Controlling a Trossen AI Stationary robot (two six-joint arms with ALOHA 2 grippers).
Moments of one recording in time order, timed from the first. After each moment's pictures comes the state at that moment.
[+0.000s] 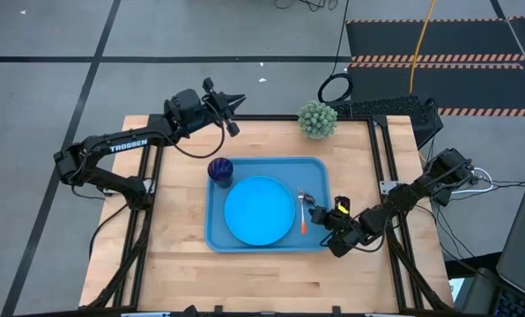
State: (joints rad) left arm 0.55 1.33 0.95 0.33 -0.03 0.41; right arm 0.58 1.48 0.55 -0.17 0.86 2.19
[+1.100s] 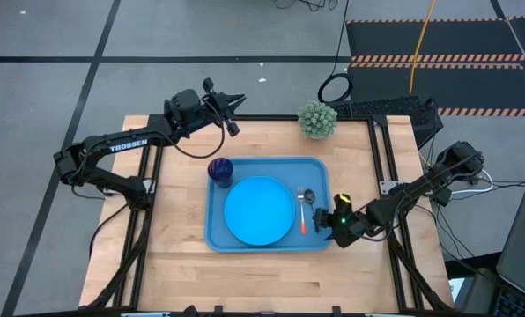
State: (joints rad) left arm 0.55 1.33 0.95 0.33 -0.03 0.42; right arm 0.54 1.31 0.55 -0.31 0.53 2.06
